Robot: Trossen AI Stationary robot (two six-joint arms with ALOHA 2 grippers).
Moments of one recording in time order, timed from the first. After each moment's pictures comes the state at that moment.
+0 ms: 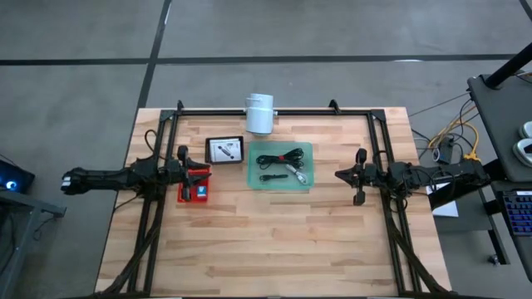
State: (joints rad) left arm -0.01 0.08 0.01 0.07 -0.16 0.01; right arm 0.14 0.11 0.01 0.05 0.29 0.00
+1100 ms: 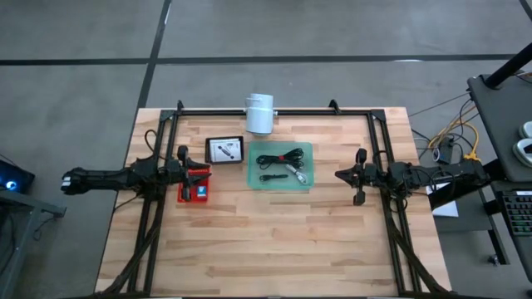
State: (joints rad) left arm -0.01 0.08 0.01 0.07 -0.16 0.01; right arm 0.14 0.11 0.01 0.05 0.29 0.00
